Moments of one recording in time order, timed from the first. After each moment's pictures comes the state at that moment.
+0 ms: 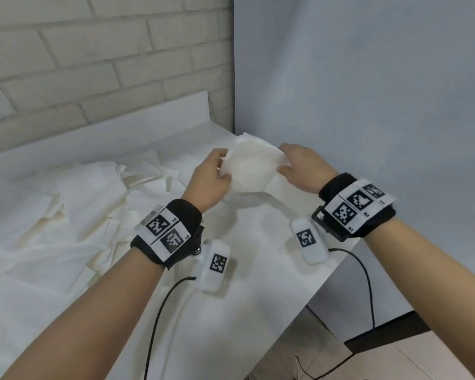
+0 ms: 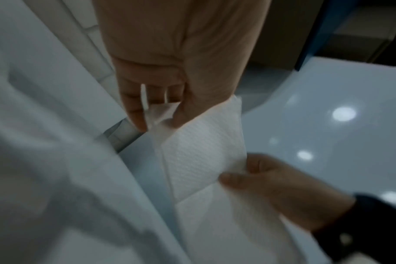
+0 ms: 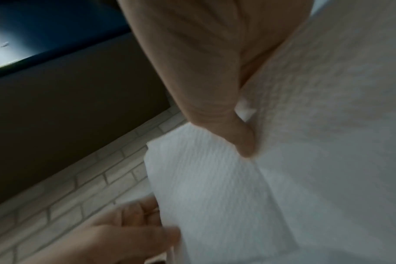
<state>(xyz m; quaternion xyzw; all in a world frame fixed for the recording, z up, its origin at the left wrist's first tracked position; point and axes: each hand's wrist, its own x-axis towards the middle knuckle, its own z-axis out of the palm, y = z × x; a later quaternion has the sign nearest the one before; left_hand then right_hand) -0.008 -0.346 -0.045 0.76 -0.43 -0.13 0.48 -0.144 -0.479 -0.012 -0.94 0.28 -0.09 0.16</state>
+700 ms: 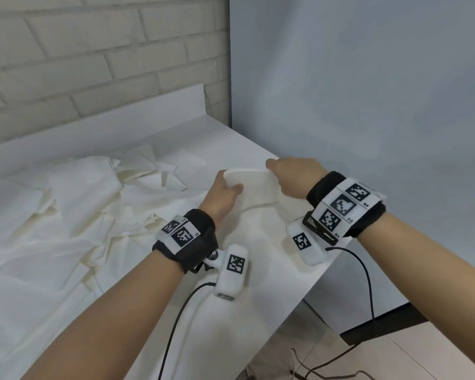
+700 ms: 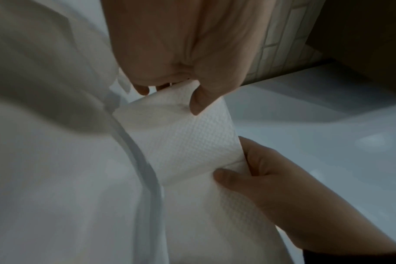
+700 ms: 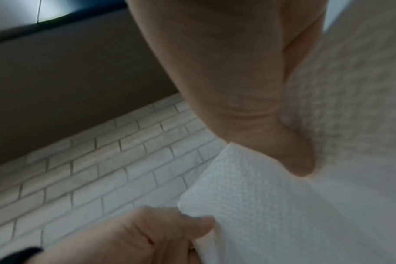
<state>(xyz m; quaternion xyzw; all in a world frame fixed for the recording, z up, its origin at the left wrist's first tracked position) -0.029 -0.362 -0.090 0.70 -0.26 -0.34 0.57 -0.143 -0.466 -0.023 -0.96 0.24 0.09 -0.06</state>
